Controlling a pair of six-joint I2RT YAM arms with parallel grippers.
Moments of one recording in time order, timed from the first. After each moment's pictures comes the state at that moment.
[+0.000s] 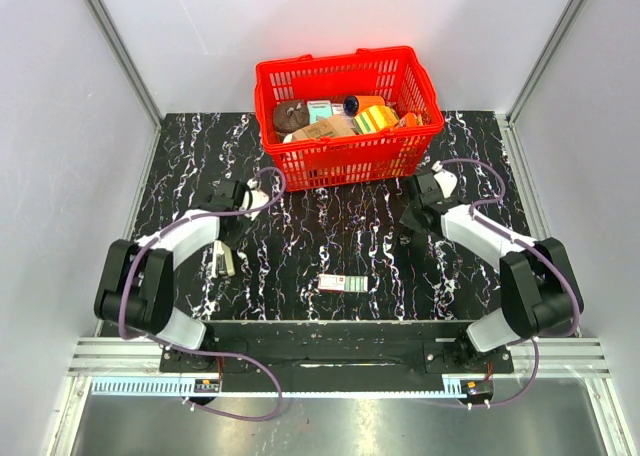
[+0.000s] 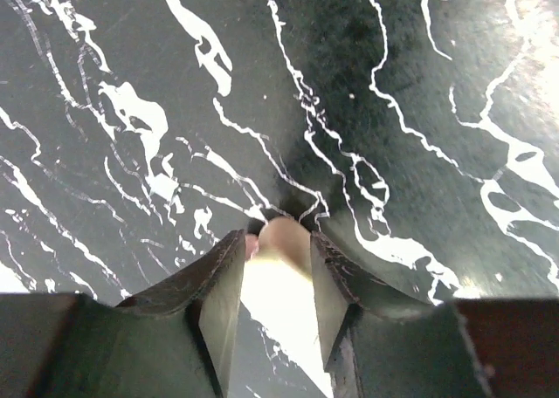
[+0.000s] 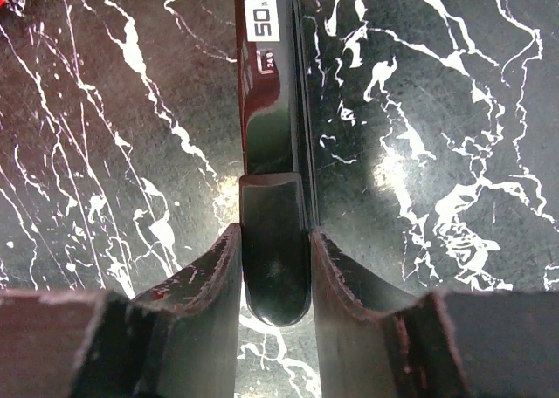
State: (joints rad) left arm -0.25 1.53 0.82 -0.43 -0.18 0.43; right arm 0.37 1.50 0.90 -0.38 0.31 0.77
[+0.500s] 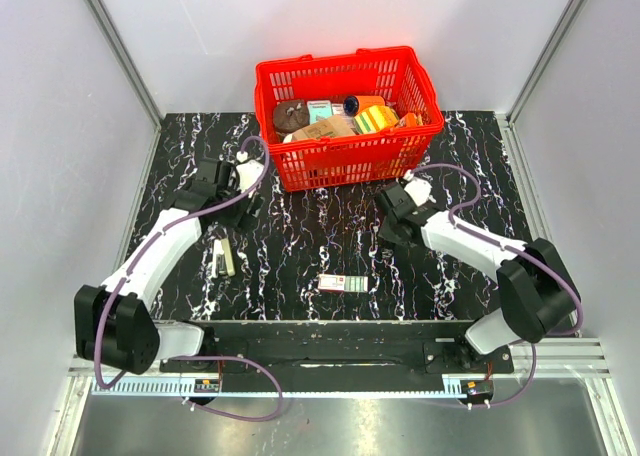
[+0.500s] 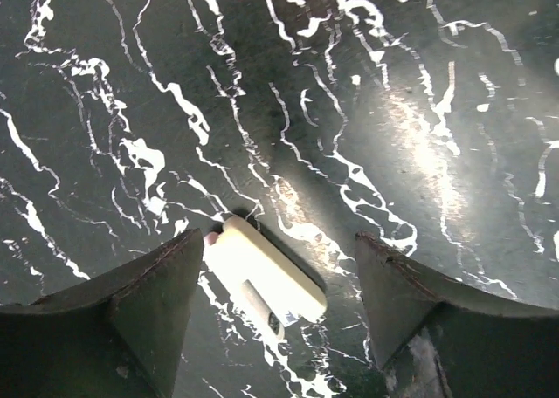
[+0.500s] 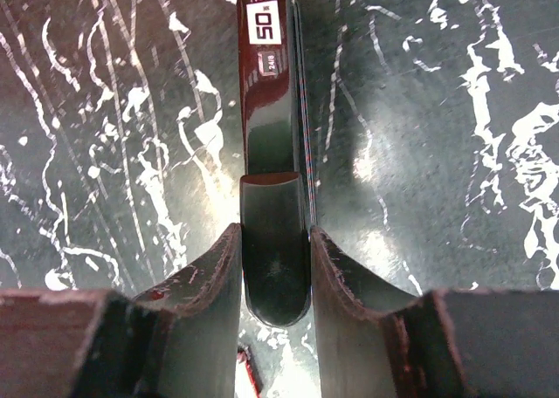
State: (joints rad) left arm -0.25 1.29 1.00 -0.65 0.06 0.29; right arm 0.59 1.50 0.93 -0.48 0.41 0.86
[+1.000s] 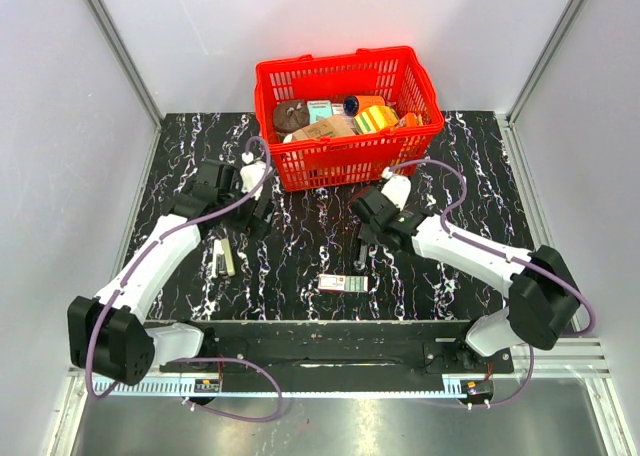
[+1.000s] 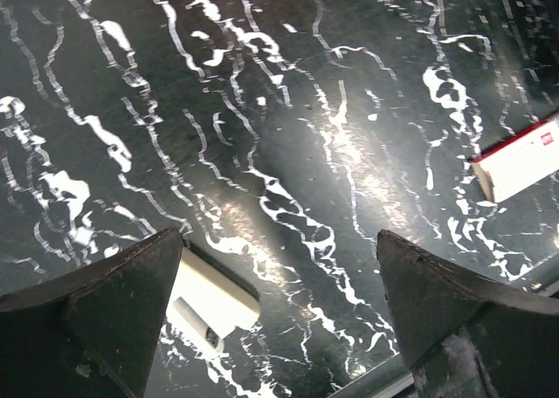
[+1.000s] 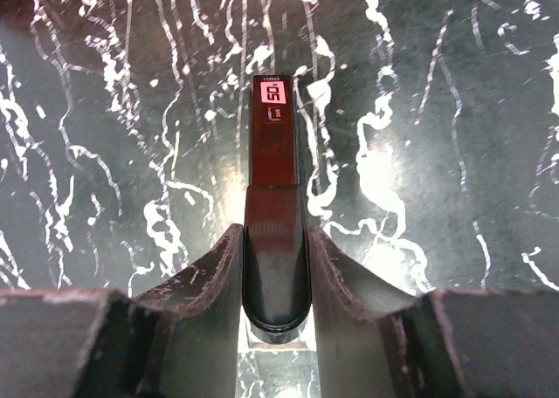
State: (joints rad) left arm -0.29 1.22 1.01 -0.68 0.22 0.22; right arm 0.78 1.47 1.05 -0.59 0.49 0.93
